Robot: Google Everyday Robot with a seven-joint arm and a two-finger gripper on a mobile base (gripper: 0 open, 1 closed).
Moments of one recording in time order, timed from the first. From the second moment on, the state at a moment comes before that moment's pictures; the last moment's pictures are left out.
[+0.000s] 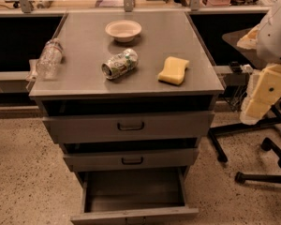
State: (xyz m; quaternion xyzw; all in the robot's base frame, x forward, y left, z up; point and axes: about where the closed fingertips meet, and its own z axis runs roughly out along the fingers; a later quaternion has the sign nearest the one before) arm 0.438 -0.216 0.978 -0.60 0.78 -0.04 0.16
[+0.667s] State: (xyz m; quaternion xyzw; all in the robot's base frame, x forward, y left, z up) arm 0.440 -0.217 0.960 -0.60 0.78 -0.02 0.15
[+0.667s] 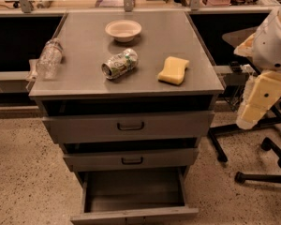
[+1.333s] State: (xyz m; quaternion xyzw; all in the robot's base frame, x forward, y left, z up) arm 0.415 -0.210 0.837 -0.58 0.79 0.07 0.17
